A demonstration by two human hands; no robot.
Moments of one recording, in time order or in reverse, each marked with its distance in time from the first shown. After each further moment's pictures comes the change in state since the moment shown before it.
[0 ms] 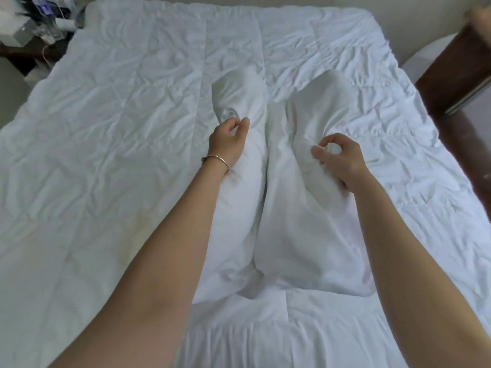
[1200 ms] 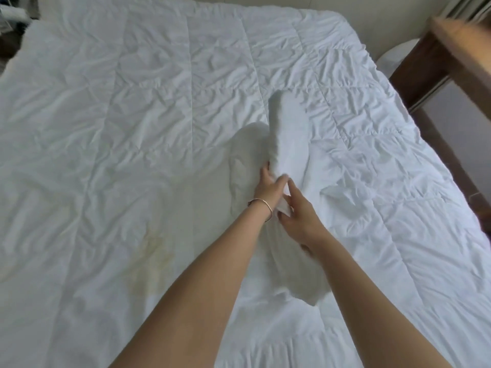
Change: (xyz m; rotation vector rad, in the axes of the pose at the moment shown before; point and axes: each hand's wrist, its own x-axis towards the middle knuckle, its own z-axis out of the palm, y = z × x) left_hand -0.019 -0.073 0.022 -0.330 -0.454 -0.355; right_hand -0.077 0.023 0.167 -0.258 -0.186 0.041
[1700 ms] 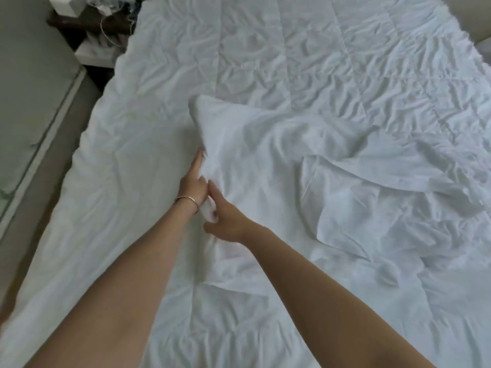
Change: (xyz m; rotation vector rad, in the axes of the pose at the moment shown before) left_hand -0.091 -0.088 -0.447 0.391 0.497 0.029; right_hand -0.051 -0.230 0.358 0.005 -0.607 -0.170
